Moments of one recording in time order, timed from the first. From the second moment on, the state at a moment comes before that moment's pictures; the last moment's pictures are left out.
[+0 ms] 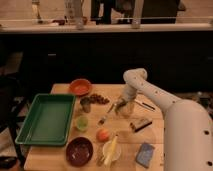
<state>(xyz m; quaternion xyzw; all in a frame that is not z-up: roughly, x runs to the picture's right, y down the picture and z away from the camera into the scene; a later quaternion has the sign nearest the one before) 0.139 0.115 0.943 -0.34 -0.16 -0.19 0.91</state>
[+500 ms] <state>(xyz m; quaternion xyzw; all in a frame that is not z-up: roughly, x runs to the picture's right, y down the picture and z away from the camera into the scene) 0.150 0.117 0.948 -0.36 -0.16 -0.19 0.90</state>
